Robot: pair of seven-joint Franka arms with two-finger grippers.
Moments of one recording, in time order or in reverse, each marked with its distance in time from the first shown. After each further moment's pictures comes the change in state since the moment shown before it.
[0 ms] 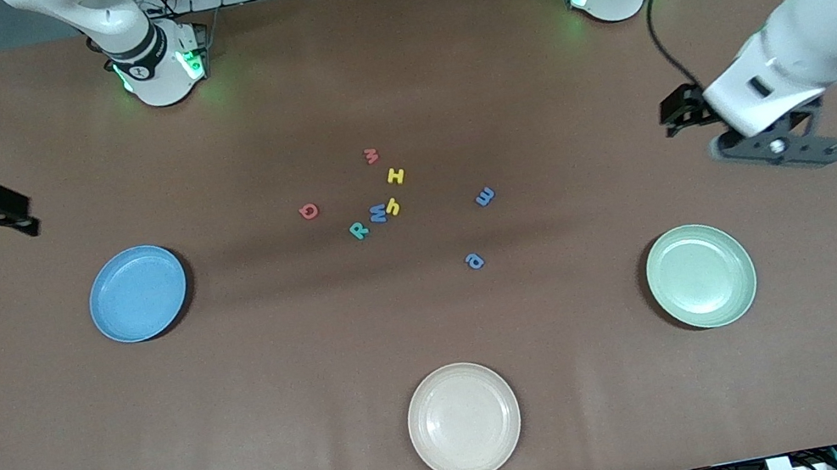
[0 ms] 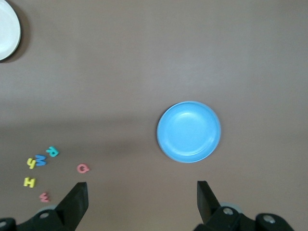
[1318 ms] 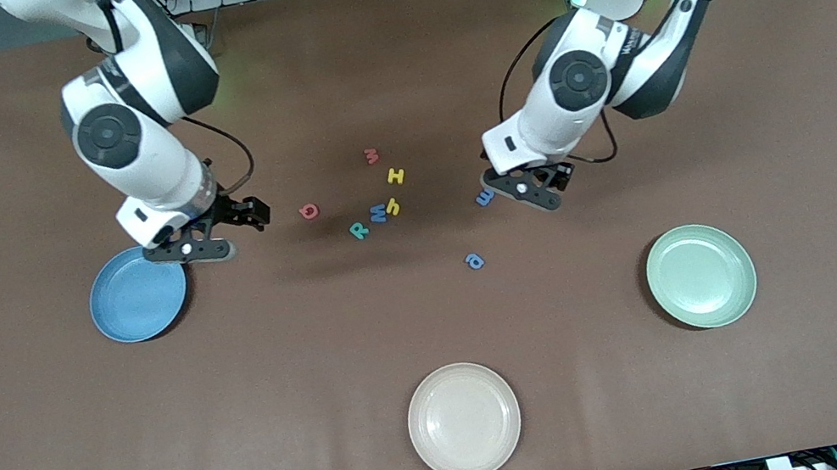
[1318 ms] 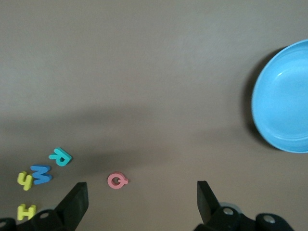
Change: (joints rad) left arm -0.125 0.141 -0.219 -0.499 0.052 0.660 -0.116; right arm 0.323 0.083 0.003 -0.588 0.001 0.614 0.391
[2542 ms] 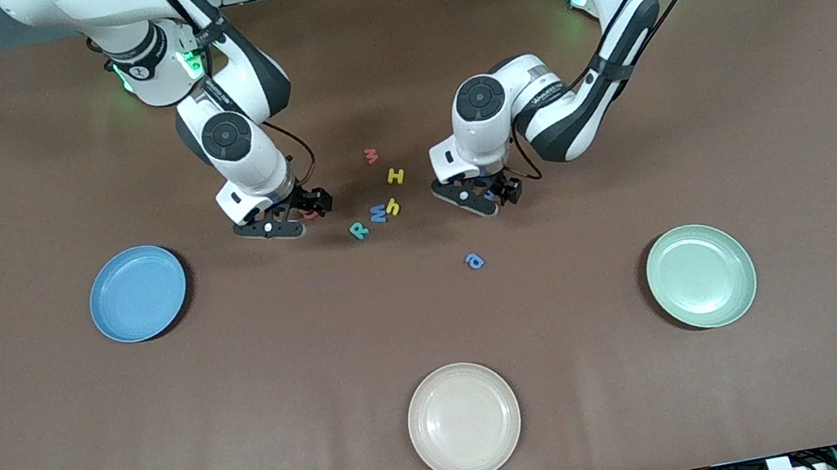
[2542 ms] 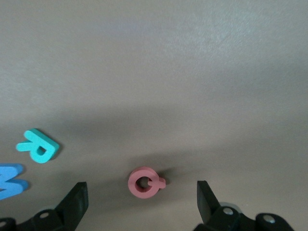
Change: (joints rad) left arm -0.105 0.276 0.000 0.007 0.472 0.198 -0.376; right arm 0.164 0.189 0.001 -0.194 0.069 0.397 0.180
